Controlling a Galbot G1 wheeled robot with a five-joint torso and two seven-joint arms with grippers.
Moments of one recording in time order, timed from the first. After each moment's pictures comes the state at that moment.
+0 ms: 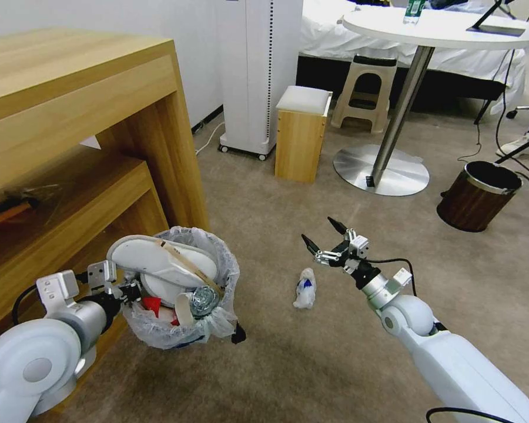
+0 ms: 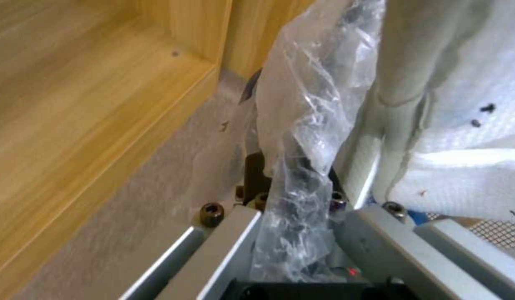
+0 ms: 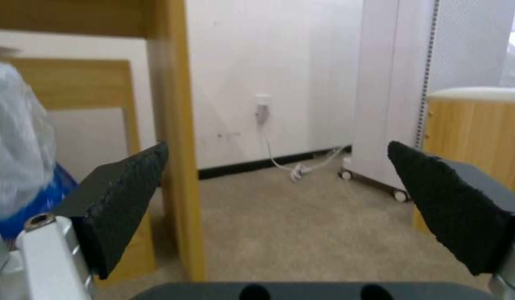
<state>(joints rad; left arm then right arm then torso) 1.45 -0.92 -0.73 -2.35 -1.37 0.74 -0.76 -0.95 0.95 0.08 1.53 0.68 0.39 -0.37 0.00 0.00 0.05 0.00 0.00</state>
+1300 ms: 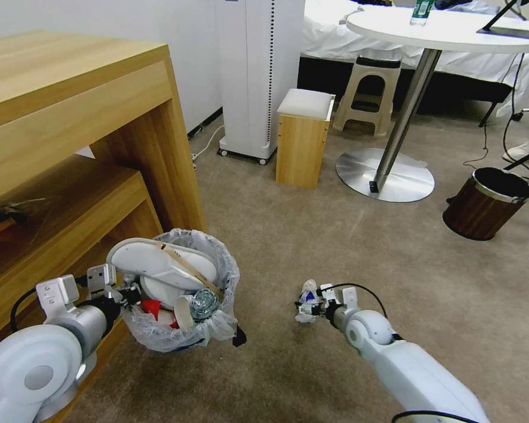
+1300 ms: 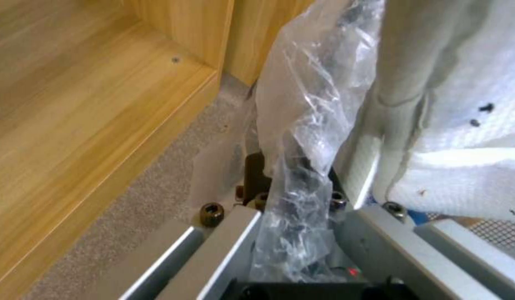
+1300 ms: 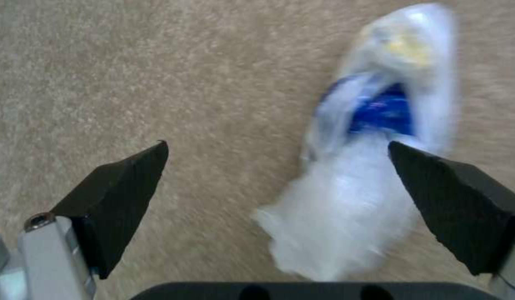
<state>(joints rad) 1.47 -0.94 -0.73 -2.37 -1.34 0.74 -0.76 -0.85 1.17 -0.08 1.25 0.70 -0.43 0.06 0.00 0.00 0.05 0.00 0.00</state>
